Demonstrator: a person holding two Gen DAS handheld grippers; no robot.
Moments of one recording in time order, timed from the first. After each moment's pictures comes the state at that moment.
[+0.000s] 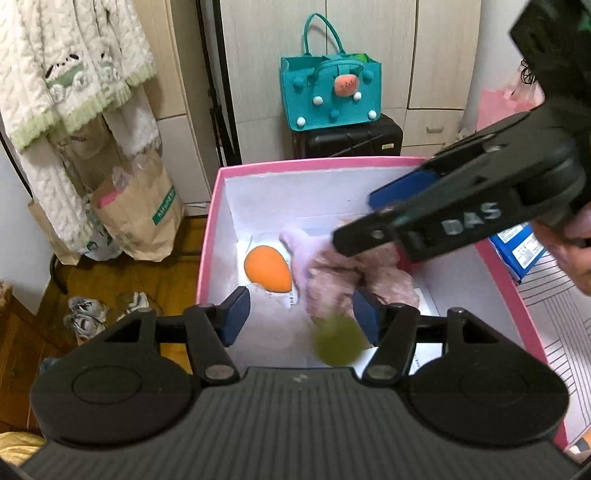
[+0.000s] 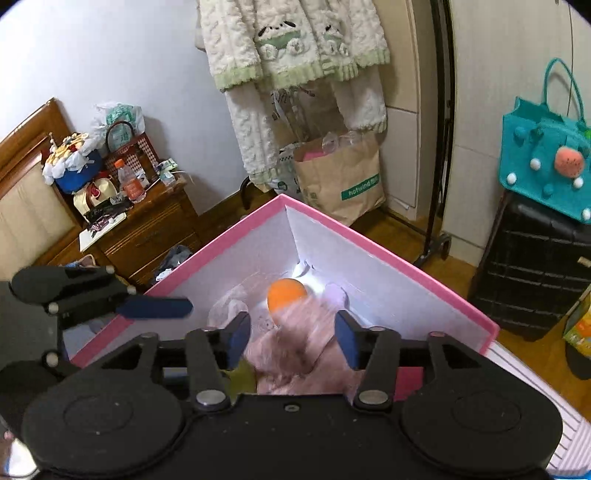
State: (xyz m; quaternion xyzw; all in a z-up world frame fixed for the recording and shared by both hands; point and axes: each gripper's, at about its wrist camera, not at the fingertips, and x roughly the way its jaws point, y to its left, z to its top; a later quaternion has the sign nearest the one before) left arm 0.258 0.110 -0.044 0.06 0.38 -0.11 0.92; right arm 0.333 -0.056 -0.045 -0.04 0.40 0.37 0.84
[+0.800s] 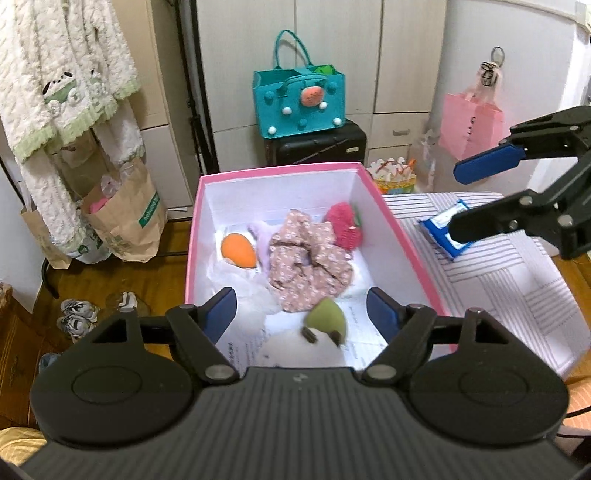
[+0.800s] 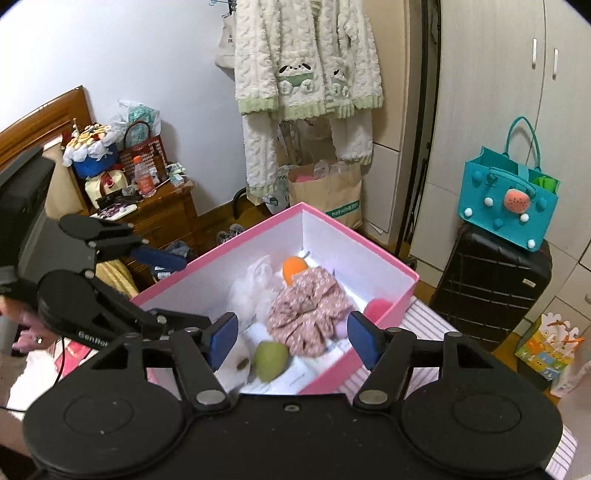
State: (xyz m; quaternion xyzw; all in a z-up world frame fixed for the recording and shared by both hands) left arm 0.184 0.103 0.004 0.06 0.38 -0.15 0.91; right arm 0.213 -0.120 0.033 -0.10 0.35 0.35 0.86
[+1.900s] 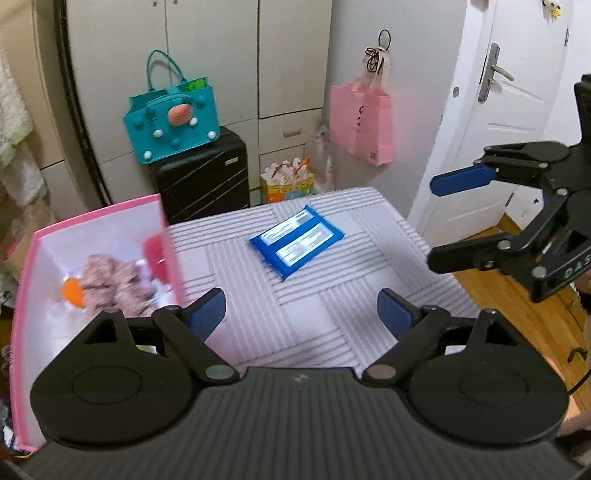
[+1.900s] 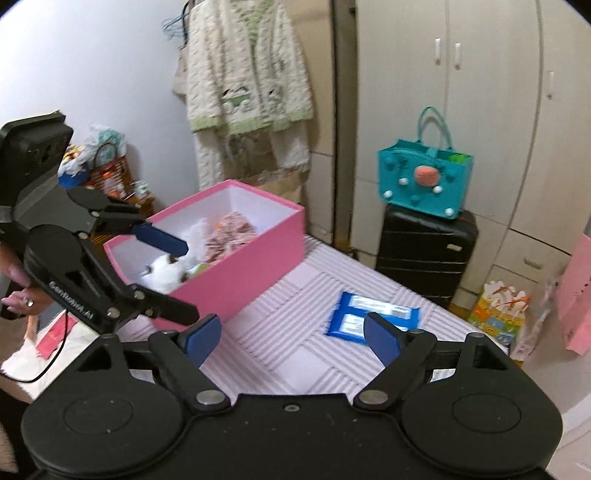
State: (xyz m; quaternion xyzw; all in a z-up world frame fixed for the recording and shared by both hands) left arm 0.146 -0.071 0.013 0.08 0.36 -0.28 0.89; right arm 0.115 -0.292 0.019 -0.07 0.31 0.28 0.90
